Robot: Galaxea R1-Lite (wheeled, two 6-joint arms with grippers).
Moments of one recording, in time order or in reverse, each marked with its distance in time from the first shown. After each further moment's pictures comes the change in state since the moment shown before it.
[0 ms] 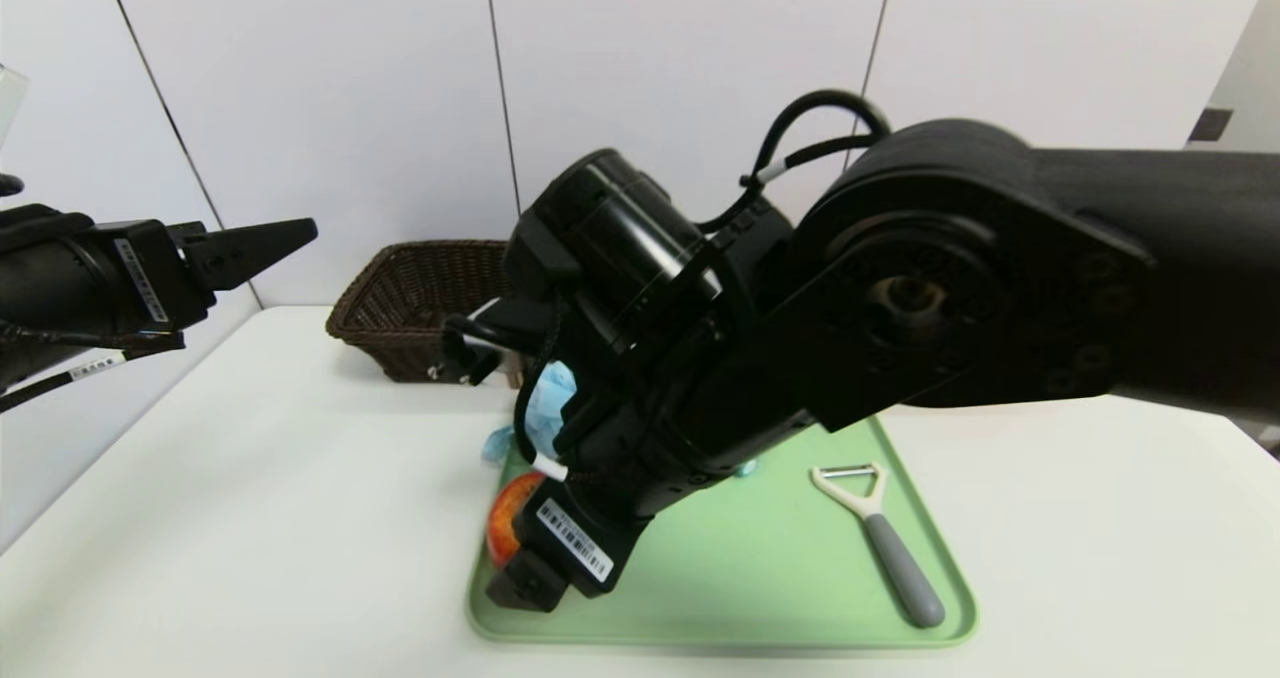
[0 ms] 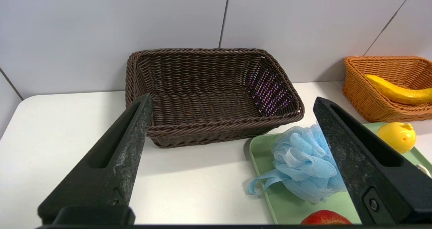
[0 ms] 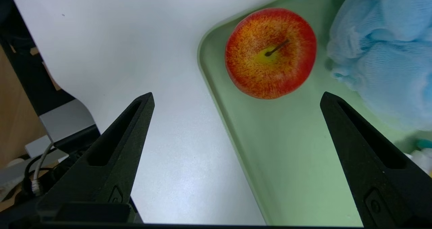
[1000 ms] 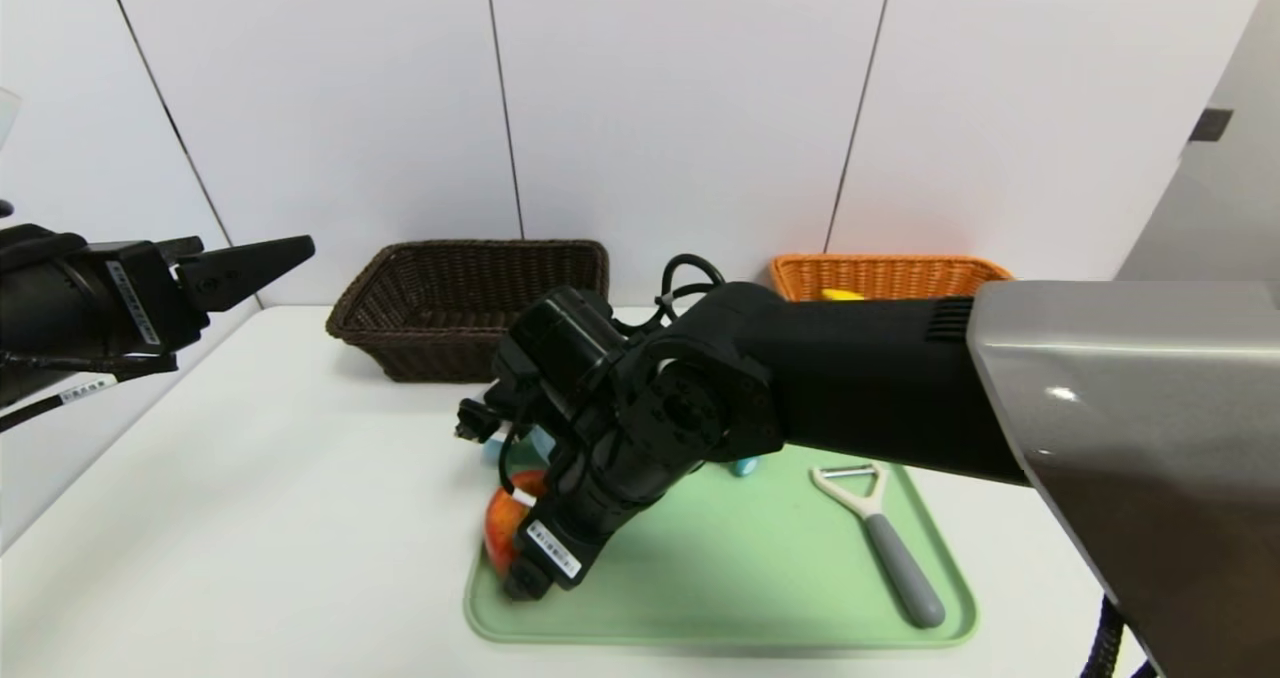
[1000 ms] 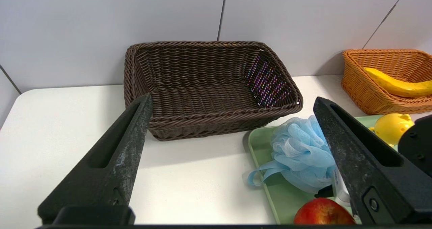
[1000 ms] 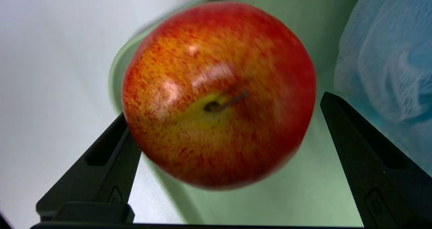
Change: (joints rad) left arm -0.001 -0.025 0.035 0.000 -0.005 0.004; right arm -0.068 0.214 -0.003 -0.131 -0.023 -0.014
